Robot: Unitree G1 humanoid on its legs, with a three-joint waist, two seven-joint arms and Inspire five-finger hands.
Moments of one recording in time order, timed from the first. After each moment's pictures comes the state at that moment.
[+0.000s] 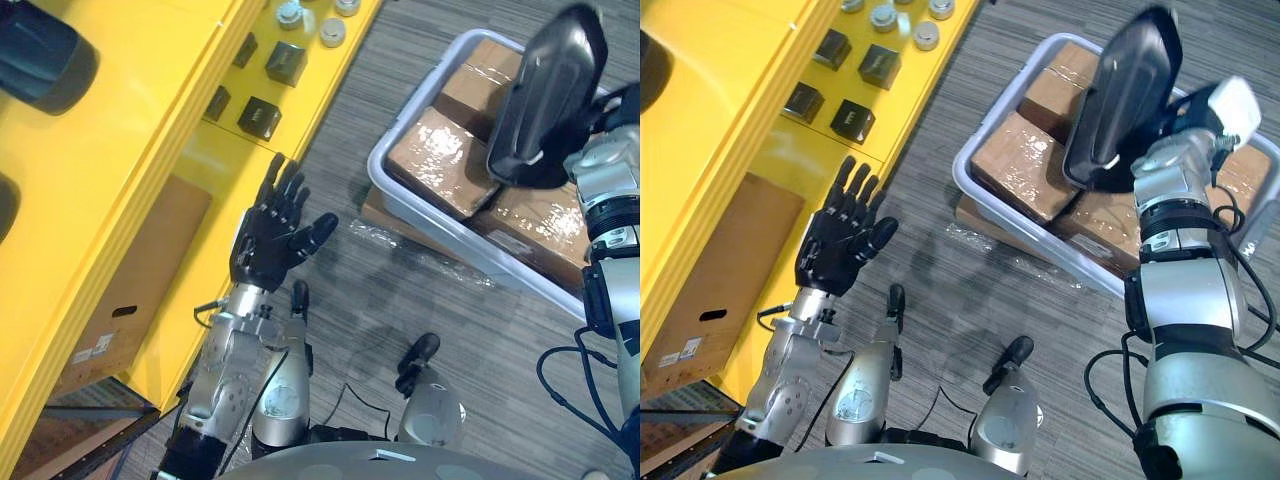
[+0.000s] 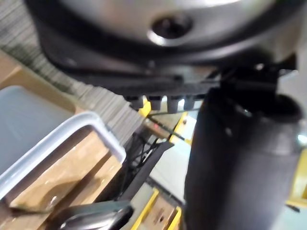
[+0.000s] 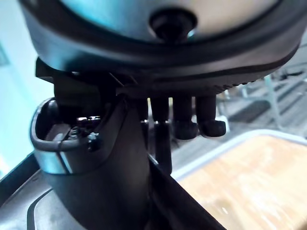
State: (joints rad) left arm 0.02 0.21 -0.26 -0.13 -0.71 -0.22 -0.21; right arm -1.14 -0.75 0.21 1.04 -0.27 0.26 -0.45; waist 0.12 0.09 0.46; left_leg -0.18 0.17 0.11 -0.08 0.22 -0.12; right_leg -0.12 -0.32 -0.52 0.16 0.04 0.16
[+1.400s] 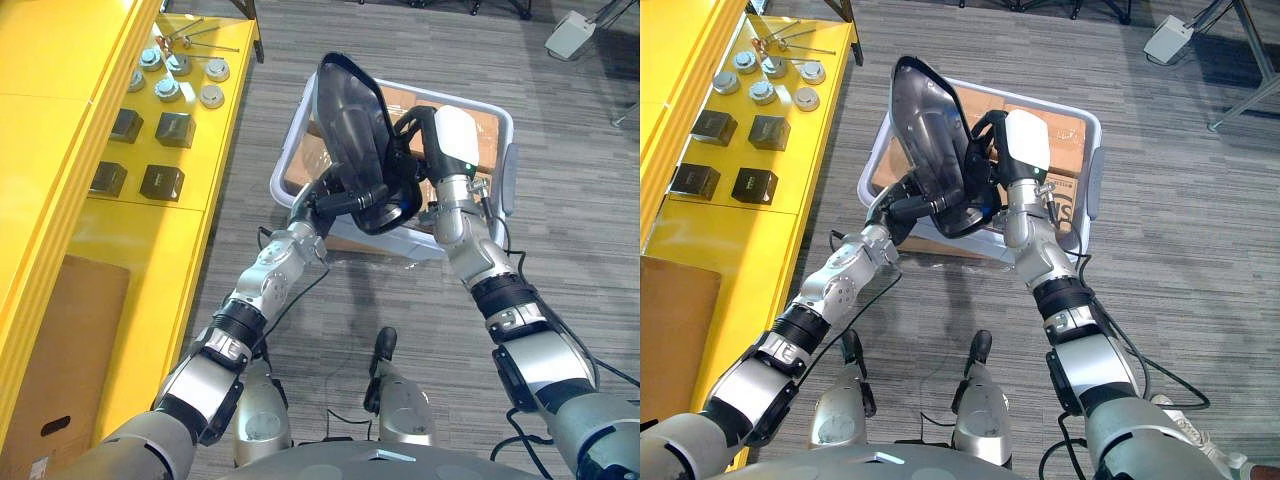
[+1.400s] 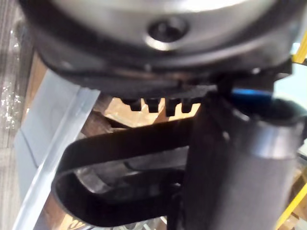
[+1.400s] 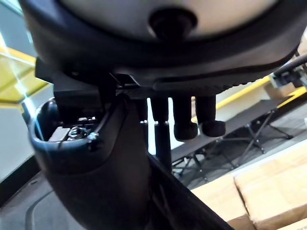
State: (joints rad) left arm -0.60 0.12 -0.36 0.50 -0.75 0.07 0.02; right arm -0.72 -0.35 0.24 0.62 -0.62 -0.08 -0.44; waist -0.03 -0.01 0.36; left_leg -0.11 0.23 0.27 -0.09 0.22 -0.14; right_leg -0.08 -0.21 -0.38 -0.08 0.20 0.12
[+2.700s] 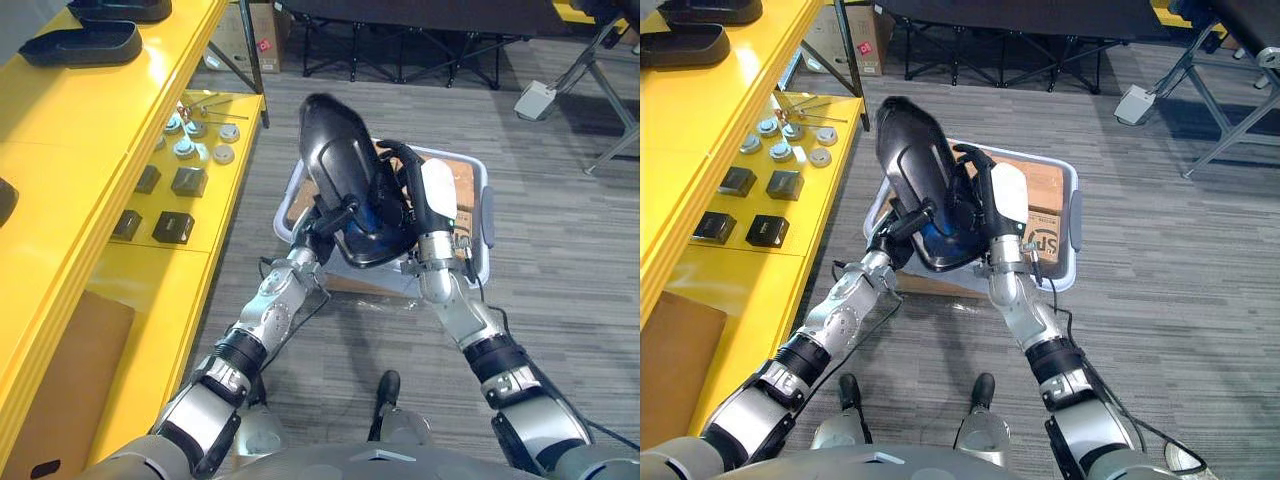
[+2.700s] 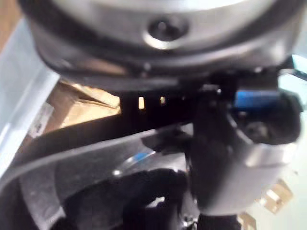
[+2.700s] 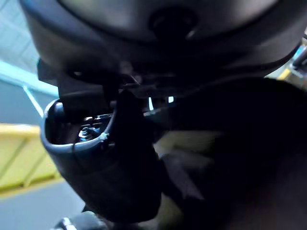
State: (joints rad) left arm -0.42 0.11 -0.40 0.40 -0.75 -0.09 -0.01; right arm -0.33 -0.26 0.25 0.30 -0.46 -0.31 -0.55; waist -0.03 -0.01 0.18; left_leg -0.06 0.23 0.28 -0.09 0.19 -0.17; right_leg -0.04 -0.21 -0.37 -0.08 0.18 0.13
